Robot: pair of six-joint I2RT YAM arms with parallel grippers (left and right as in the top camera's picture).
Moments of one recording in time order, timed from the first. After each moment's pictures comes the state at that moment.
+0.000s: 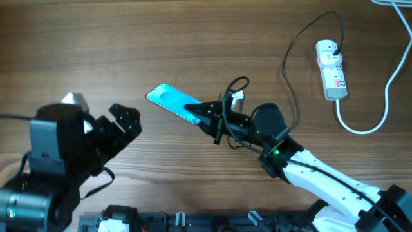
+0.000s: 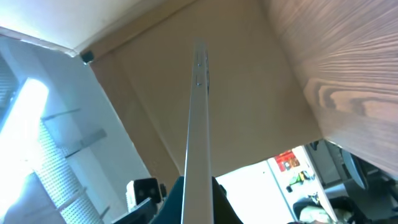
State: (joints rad) left arm -0.15 0.92 1.42 -1.37 0.07 -0.85; right arm 0.70 1.36 0.58 0.81 -0.53 2.06
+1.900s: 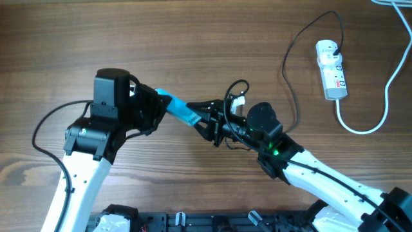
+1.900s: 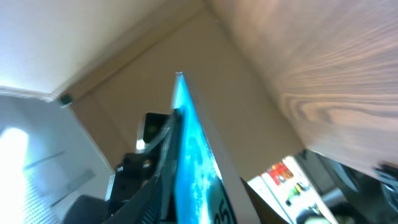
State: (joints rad) left arm -0.19 1.13 1.03 -0.75 0.37 -1.32; right arm 0.72 1.35 0.60 0.60 -0.45 2.08
